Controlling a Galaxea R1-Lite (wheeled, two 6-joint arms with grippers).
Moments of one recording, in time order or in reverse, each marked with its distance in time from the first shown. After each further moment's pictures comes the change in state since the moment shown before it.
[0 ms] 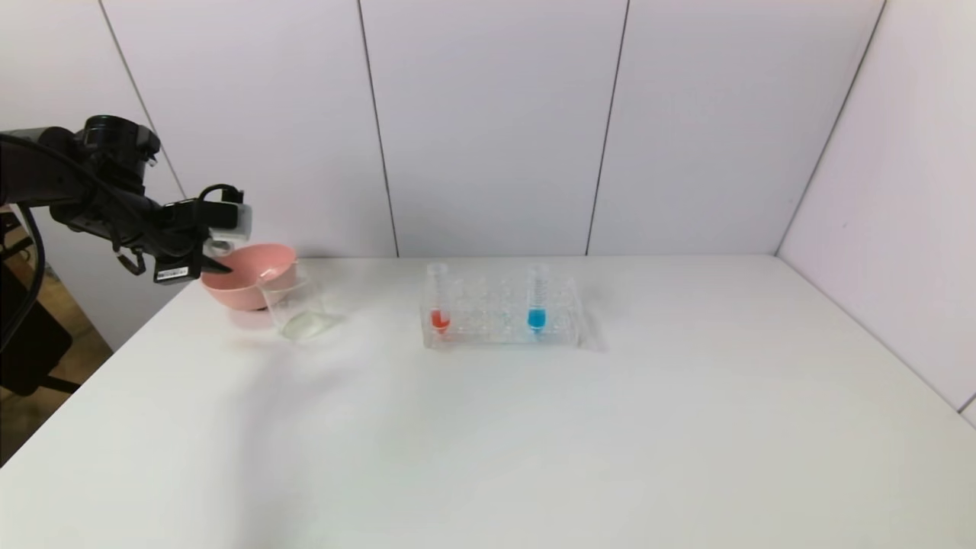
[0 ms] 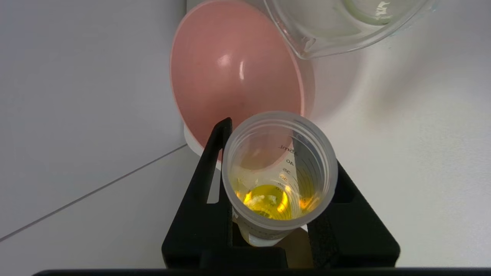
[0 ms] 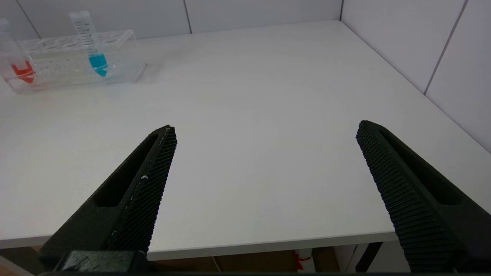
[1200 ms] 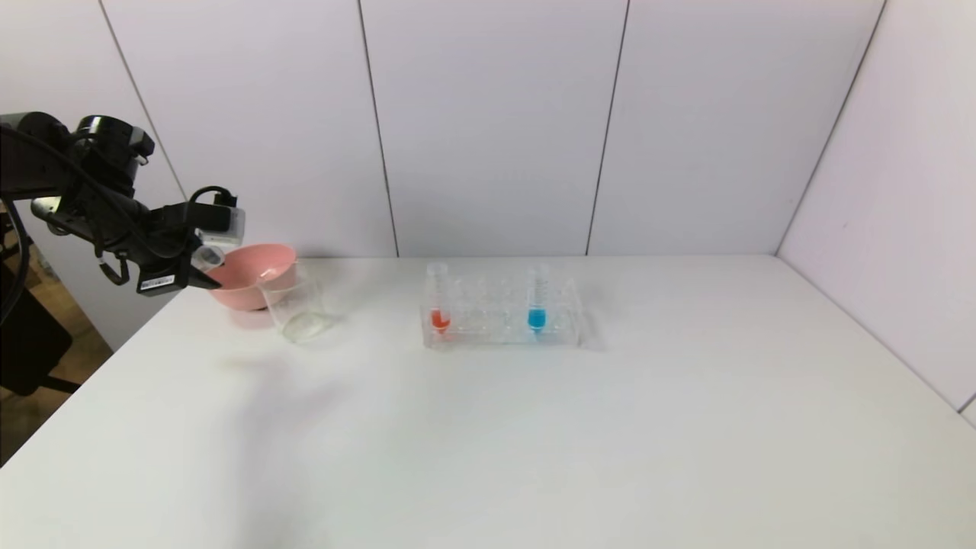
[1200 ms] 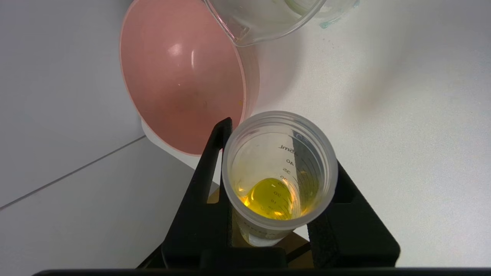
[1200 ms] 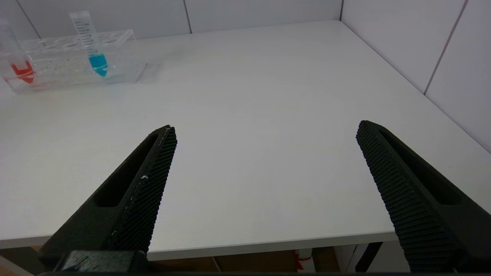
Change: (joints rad) left arm 0.000 -0.040 0.000 0.139 0.026 -0.033; right arm 0.000 0.000 0.000 0.000 0.000 0.000
